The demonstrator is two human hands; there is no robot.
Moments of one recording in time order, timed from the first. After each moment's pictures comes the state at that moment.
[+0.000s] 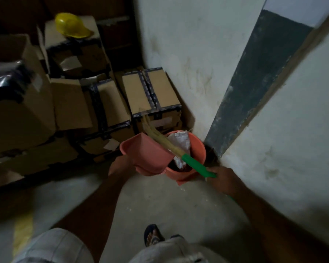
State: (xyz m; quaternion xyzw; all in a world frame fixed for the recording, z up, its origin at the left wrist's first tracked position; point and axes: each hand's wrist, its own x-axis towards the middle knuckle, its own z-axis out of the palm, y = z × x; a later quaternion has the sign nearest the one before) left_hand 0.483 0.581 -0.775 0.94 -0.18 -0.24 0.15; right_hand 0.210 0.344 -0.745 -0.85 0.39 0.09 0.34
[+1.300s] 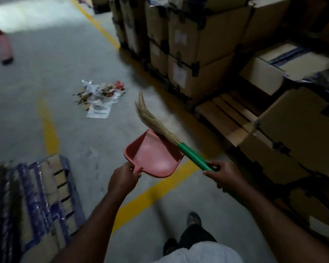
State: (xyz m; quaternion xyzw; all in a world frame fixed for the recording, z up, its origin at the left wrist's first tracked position) left_hand 0.326 1.326 -0.761 0.82 0.49 0.00 0.30; right_hand 0.553 1.072 -0.725 -0.87 -0.19 0.33 0.32
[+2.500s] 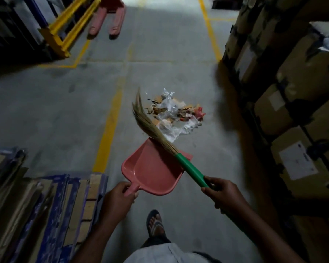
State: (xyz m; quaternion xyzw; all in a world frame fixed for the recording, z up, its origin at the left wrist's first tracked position) left_hand 0.375 1.870 -0.783 0.57 0.70 0.16 0.40; right_hand 0.700 1.811 -0.744 -0.78 -0.39 0.45 0.21
